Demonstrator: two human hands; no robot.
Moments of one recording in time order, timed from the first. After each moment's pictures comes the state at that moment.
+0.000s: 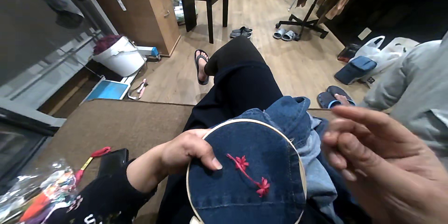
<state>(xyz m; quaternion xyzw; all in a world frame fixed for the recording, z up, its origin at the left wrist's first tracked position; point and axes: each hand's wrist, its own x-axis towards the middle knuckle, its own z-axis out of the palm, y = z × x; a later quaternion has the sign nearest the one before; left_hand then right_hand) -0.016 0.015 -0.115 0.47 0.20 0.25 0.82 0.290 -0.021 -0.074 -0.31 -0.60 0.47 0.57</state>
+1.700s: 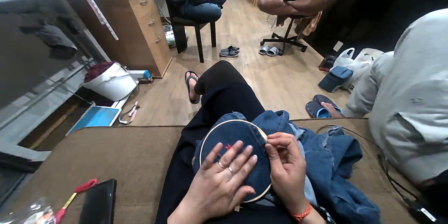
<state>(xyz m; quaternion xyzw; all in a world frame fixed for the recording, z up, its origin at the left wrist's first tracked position) 0.068 0.003 -0.195 0.86 0.35 0.33 -0.16 0.261 0.015 -0.189 -0.42 -0.60 0.18 0.66</state>
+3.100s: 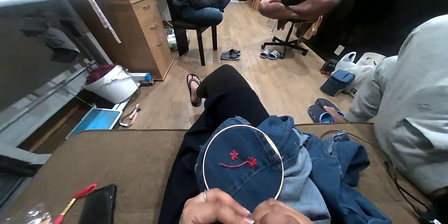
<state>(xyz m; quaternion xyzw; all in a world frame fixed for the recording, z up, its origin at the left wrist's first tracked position) 0.047 -0.051 -0.150 0.64 0.24 0.55 0.48 0.247 -0.055 -0.133 -0.25 -0.79 0.25 0.51</state>
